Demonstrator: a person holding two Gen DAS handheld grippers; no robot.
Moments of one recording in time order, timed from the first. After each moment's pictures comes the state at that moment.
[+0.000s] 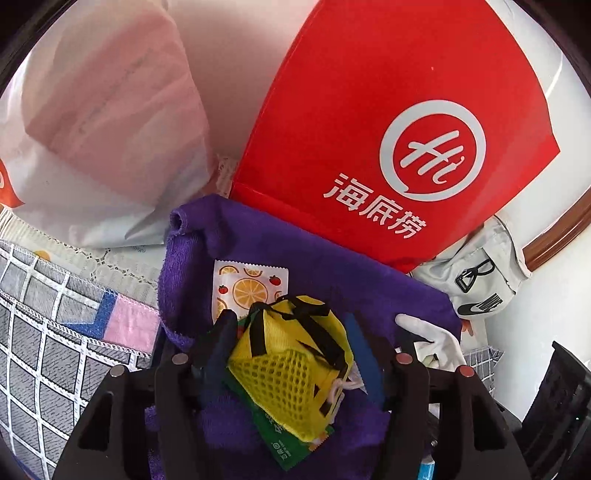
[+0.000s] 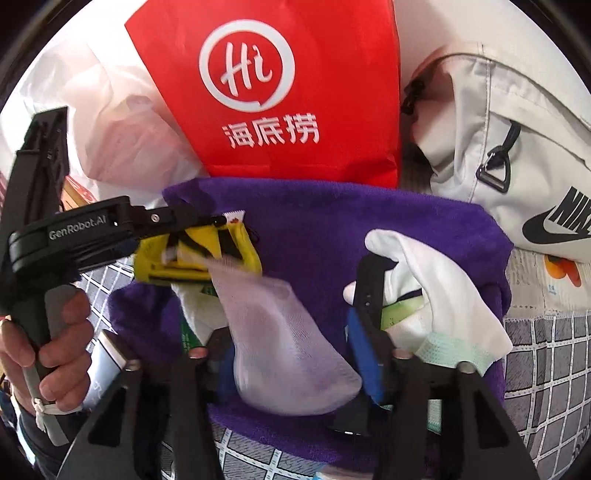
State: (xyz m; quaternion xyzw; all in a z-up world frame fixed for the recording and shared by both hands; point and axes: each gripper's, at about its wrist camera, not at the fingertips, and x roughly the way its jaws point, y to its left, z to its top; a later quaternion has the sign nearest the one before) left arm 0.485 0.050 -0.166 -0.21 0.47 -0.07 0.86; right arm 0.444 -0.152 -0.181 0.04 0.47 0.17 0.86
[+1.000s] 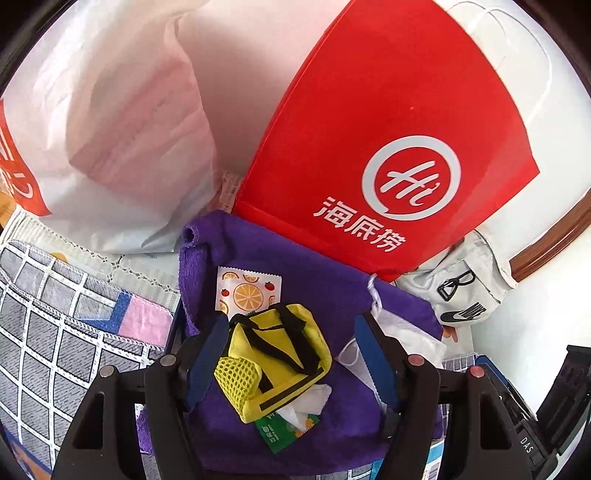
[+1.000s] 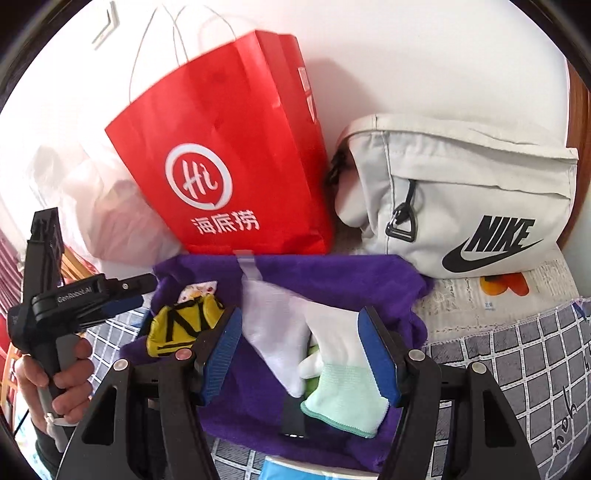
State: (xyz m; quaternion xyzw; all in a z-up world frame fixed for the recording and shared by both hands) left arm 0.472 0.057 -0.139 -0.22 0.46 -0.08 0.86; right arm 0.430 -0.224 -0.129 0.10 0.40 0.12 0.91
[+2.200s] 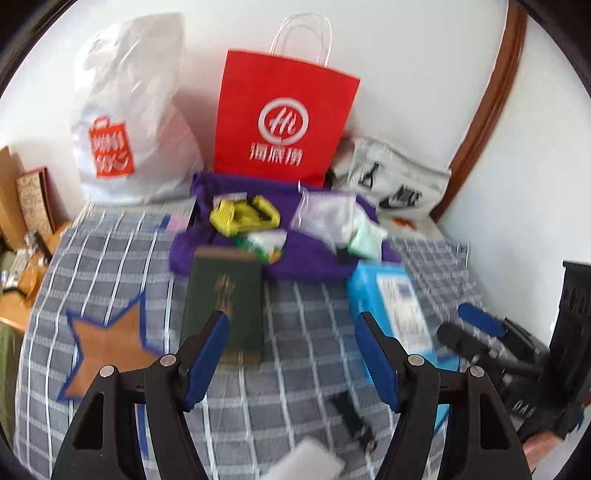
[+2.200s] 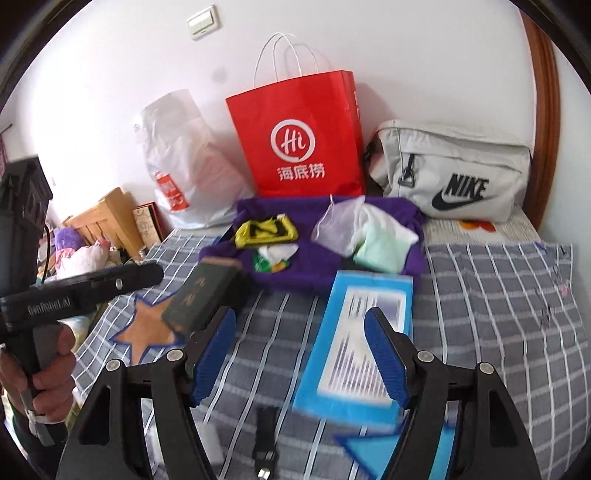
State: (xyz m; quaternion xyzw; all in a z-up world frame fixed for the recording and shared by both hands) left arm 0.218 0.026 -0.096 -0.08 0.42 -0.12 0.90; right arm 0.209 -0.196 -0.106 0.07 0.37 0.15 0.91
